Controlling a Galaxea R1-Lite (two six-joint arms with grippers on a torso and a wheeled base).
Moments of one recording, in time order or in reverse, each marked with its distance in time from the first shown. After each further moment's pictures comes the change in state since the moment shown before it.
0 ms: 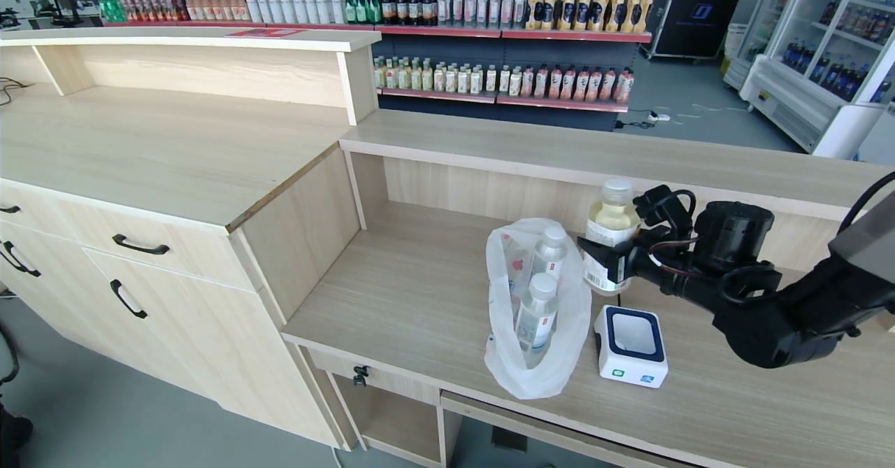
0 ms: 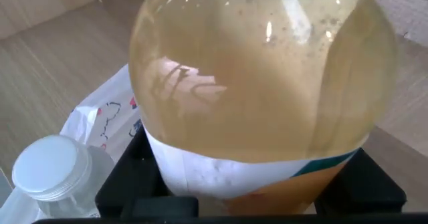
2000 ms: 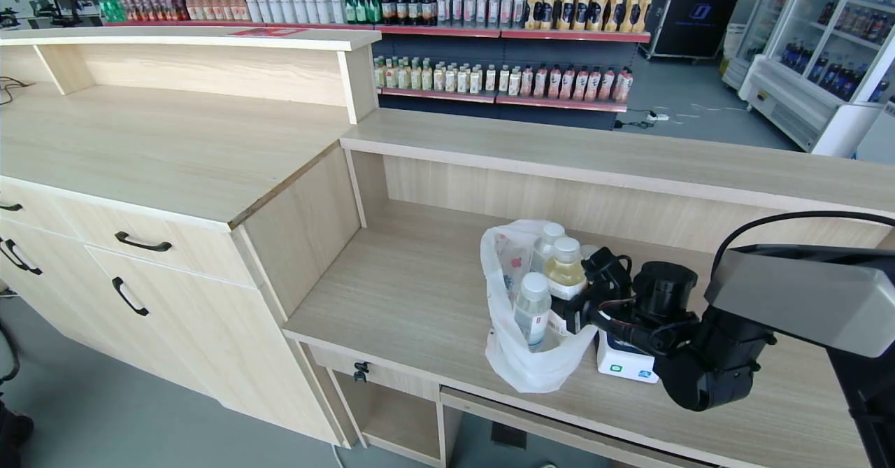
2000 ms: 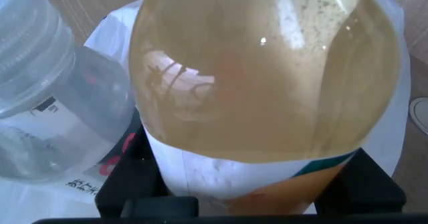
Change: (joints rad) left arm 0.000 0.000 0.000 0.000 0.000 0.000; right arm 0.065 0.325 -0.001 -0.280 0.094 -0.023
